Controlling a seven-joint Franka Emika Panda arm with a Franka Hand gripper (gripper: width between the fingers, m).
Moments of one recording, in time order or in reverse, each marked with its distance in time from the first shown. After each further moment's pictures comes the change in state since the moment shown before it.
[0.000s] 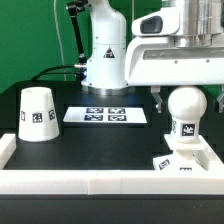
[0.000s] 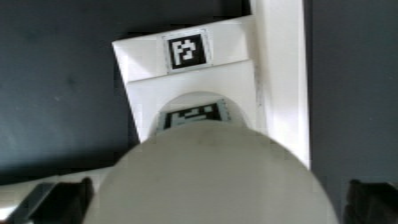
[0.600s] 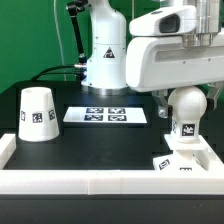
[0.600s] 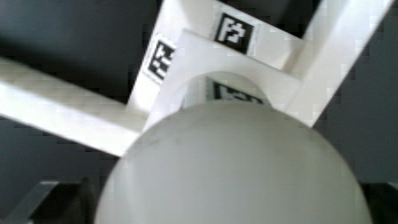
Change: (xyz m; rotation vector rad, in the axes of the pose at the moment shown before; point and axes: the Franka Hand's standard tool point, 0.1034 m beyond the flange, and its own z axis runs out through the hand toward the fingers) arm 0.005 -0.001 0.000 -0.017 0.036 -0.552
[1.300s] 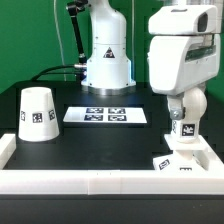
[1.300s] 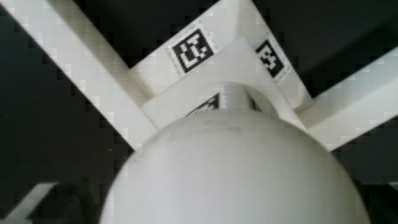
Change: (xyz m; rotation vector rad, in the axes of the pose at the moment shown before) arm -0.005 0.003 0.000 -0.017 -0.045 -0.605
